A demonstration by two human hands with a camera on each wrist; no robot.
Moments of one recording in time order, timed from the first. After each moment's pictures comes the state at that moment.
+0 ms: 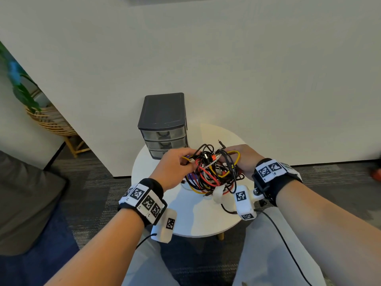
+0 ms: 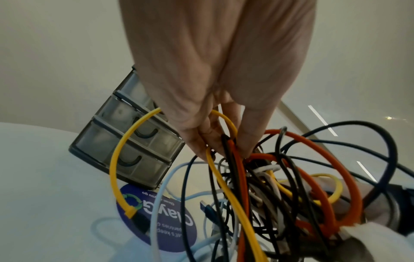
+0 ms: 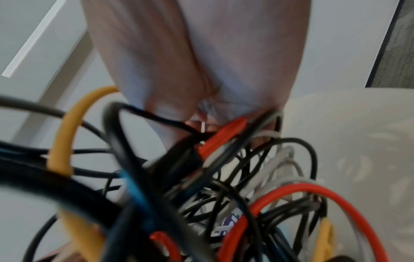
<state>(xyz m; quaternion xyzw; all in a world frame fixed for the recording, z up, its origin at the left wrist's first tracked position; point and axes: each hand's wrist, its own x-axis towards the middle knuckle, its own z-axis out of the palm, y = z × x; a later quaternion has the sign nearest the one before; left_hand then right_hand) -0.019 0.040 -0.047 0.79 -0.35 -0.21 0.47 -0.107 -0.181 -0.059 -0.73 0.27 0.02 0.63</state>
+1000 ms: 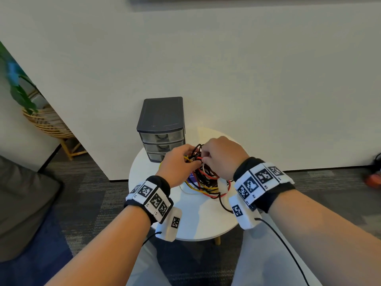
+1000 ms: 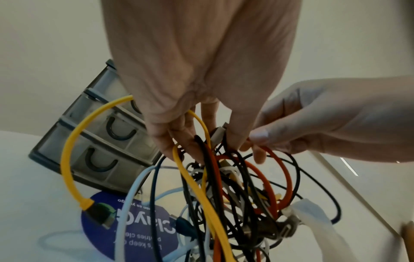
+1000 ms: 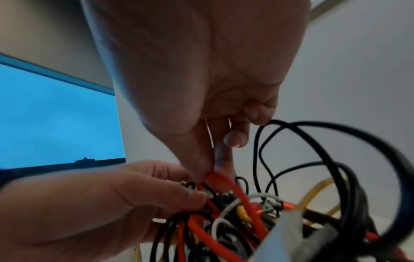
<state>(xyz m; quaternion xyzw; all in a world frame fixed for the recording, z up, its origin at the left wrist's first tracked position) -0.020 0.022 -0.043 0.83 -0.31 -0.16 0.43 -0.101 -0.119 0.007 -0.99 0.09 0.02 0.14</state>
